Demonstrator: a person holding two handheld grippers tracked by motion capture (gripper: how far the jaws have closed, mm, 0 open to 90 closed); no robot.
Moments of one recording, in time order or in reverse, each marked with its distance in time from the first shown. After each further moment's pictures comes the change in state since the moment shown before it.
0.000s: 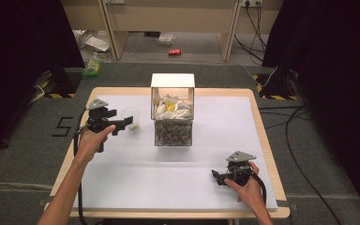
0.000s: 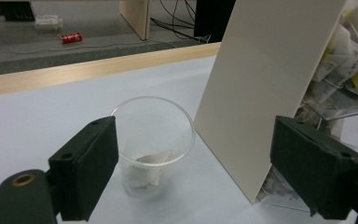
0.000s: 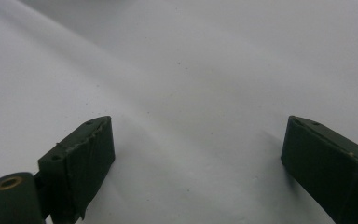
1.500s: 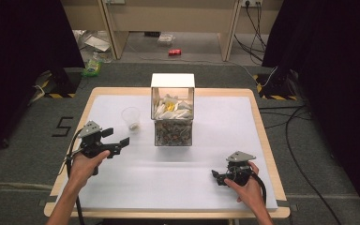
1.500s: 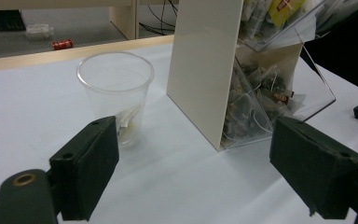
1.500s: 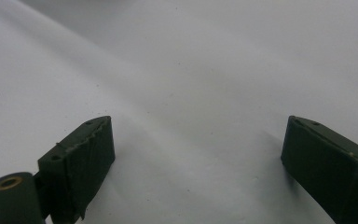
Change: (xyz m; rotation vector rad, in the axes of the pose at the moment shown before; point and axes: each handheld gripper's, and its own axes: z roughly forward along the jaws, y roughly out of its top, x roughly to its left) left arm -0.028 -0.053 -0.042 -0.031 -0.036 0.045; right arm 0.000 0.000 0.000 -0.001 -0.002 -0.003
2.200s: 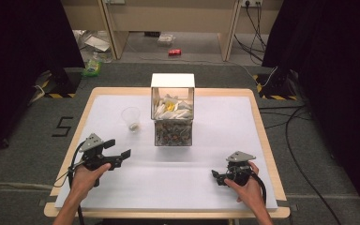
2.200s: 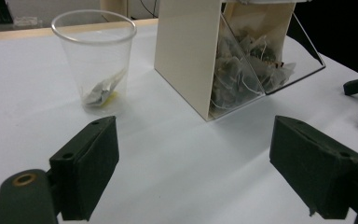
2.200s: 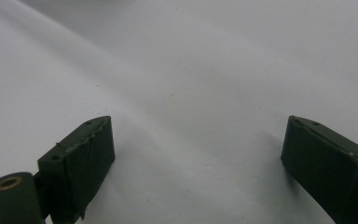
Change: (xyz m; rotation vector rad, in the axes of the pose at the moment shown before) left arm -0.006 -0.038 -0.003 0.006 -0.028 -0.002; right arm 0.000 0.000 0.000 0.001 -0.001 0.001
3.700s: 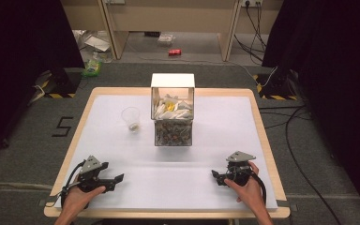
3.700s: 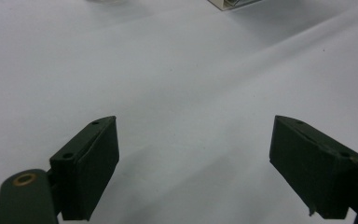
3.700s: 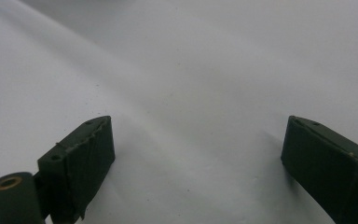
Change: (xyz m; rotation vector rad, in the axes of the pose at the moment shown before) left arm 0.001 -0.064 -0.020 0.197 0.052 0.046; right arm 0.000 0.000 0.000 0.000 -0.001 0.000
